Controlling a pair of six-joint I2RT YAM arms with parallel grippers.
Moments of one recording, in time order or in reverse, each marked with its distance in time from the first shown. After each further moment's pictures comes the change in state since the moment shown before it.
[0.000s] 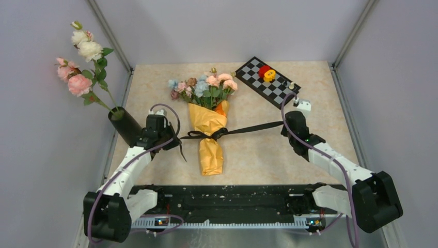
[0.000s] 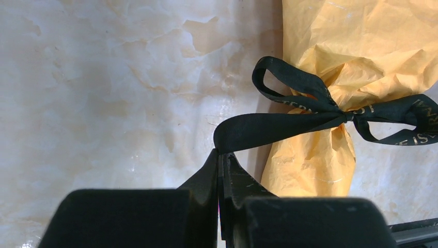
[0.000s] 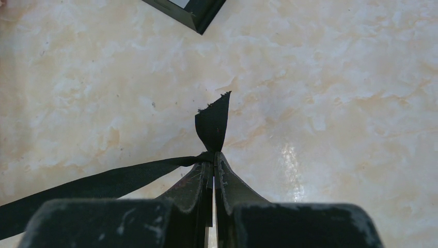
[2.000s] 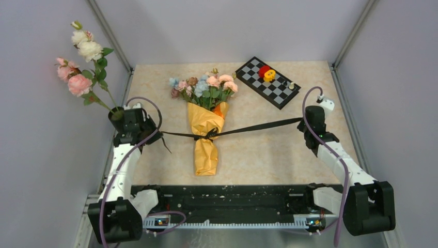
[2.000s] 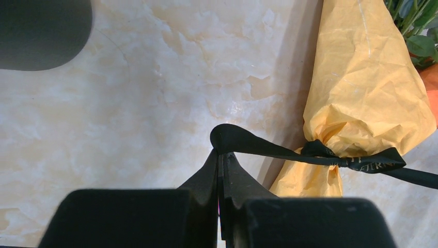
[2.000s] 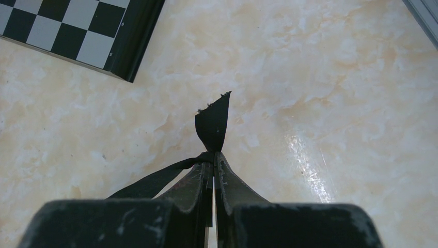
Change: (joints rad) left arm 0.269 -0.023 0.146 -0.142 -0.002 0.073; right arm -0.280 -0.034 0.027 -0.043 -0.068 0.029
